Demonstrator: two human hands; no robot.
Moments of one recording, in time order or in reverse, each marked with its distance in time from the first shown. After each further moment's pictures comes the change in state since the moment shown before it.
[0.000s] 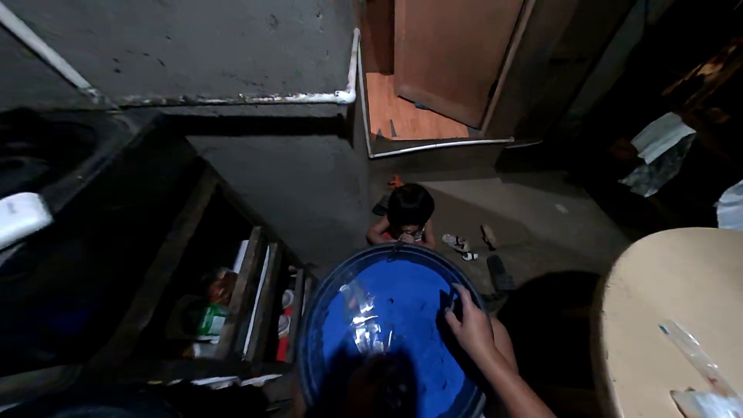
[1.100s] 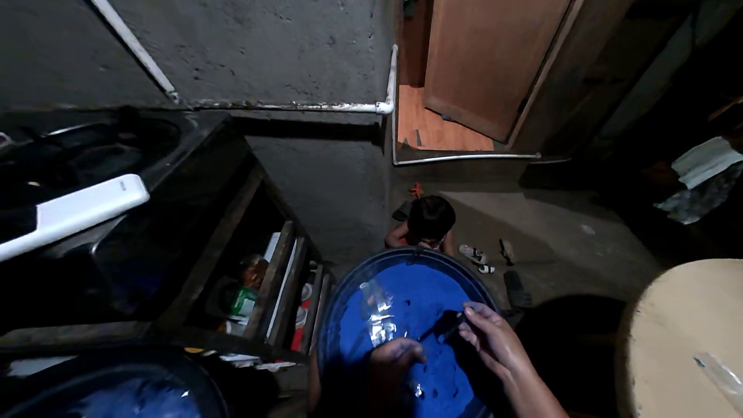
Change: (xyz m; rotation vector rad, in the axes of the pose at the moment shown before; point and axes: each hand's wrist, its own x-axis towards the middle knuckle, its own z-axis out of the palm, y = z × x) left_hand 0.005 0.029 0.008 -0.120 0.071 0.242; right_hand -0.017 -0.044 -0.026 1.264 -0.110 0.374
